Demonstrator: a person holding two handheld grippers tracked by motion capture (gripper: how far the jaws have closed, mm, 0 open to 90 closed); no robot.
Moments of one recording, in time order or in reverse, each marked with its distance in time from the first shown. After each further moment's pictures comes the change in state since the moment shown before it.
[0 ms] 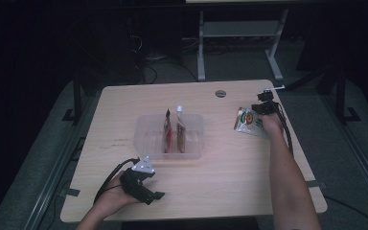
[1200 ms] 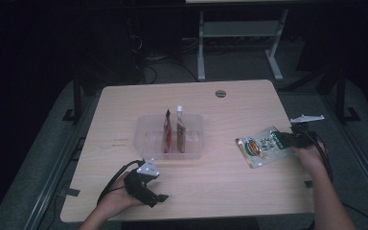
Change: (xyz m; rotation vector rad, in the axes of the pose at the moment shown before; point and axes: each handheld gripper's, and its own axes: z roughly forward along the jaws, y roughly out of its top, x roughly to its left) left arm -0.010 0.006 0.007 0.012 -0.018 0.033; right arm -0.042 -0.104 -0.114 0.036 0.008 -0.139
